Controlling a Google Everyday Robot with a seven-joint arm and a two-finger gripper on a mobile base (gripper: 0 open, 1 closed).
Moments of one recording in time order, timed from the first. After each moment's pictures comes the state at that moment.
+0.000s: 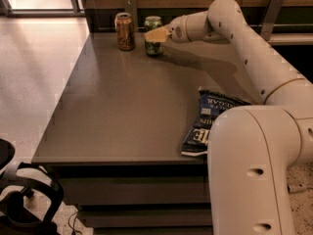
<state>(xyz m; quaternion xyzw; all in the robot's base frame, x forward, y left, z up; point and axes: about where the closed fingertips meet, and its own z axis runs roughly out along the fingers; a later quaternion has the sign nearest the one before) 0.854 -0.017 0.865 -0.34 0.76 0.30 0.47</state>
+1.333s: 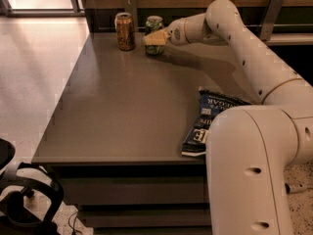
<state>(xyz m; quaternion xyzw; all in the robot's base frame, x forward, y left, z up) 0.854 -0.013 0.864 -0.34 0.76 0.30 0.47</state>
